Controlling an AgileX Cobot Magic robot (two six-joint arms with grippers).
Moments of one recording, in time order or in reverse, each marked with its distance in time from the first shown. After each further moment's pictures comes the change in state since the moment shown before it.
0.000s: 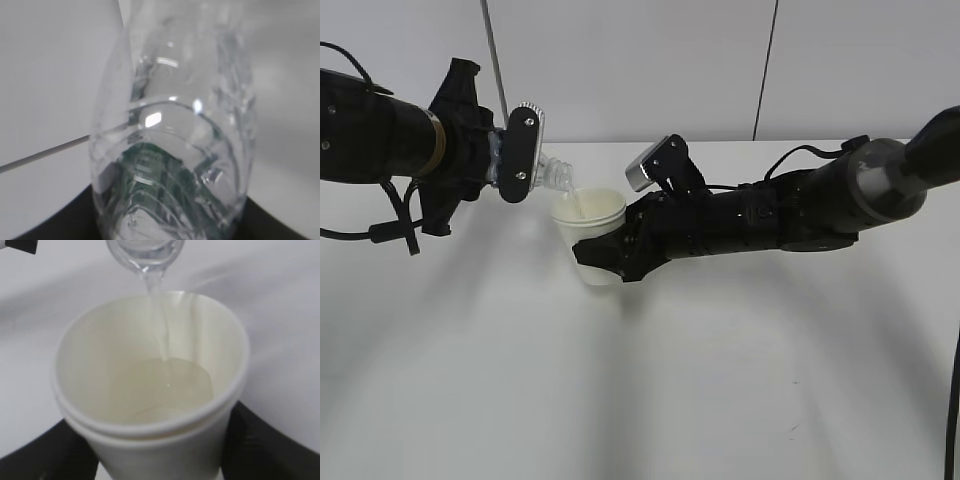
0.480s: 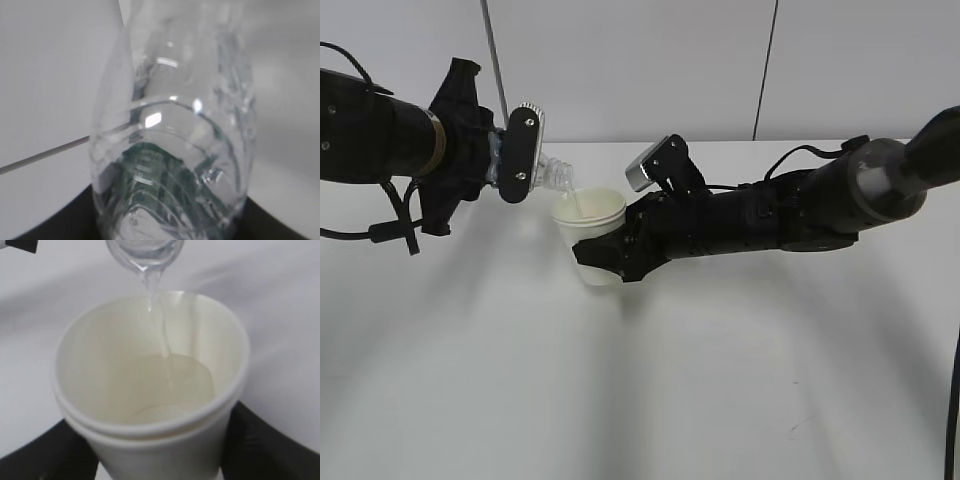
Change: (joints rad) left arm 0.000 0.000 0.000 0.006 0.000 0.000; right arm 0.000 0.000 0.000 0.000 0.001 0.000
